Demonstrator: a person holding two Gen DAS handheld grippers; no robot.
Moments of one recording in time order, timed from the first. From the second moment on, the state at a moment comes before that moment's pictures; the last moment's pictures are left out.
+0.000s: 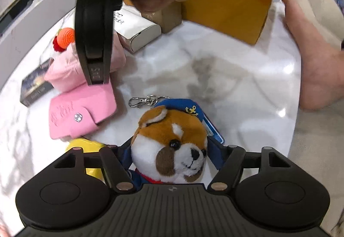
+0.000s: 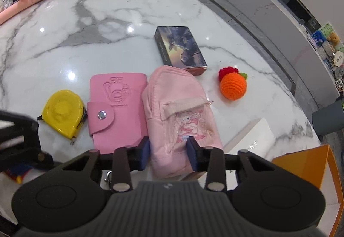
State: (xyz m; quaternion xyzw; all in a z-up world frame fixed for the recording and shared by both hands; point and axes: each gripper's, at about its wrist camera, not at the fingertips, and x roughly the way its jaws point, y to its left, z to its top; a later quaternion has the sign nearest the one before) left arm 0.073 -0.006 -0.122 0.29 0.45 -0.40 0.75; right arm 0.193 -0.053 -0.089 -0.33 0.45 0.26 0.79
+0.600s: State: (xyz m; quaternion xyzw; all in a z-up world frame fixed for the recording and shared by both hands) left arm 0.069 -0.001 -0.100 0.26 0.46 -0.36 0.77; right arm 0.170 -0.074 -0.060 -0.26 0.46 0.28 0.80
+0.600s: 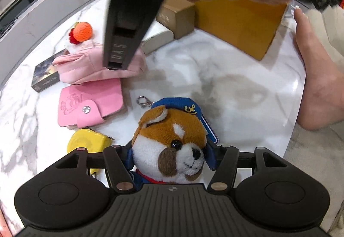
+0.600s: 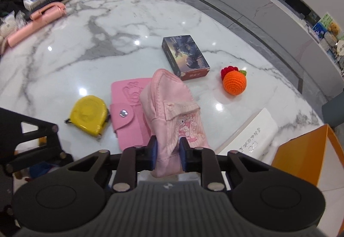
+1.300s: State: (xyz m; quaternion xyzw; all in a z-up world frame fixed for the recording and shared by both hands) left arm 0.081 -0.016 -0.001 0.23 0.41 -0.31 0.83; right arm 0.166 -0.134 0.042 -0.20 0.43 0.27 0.84
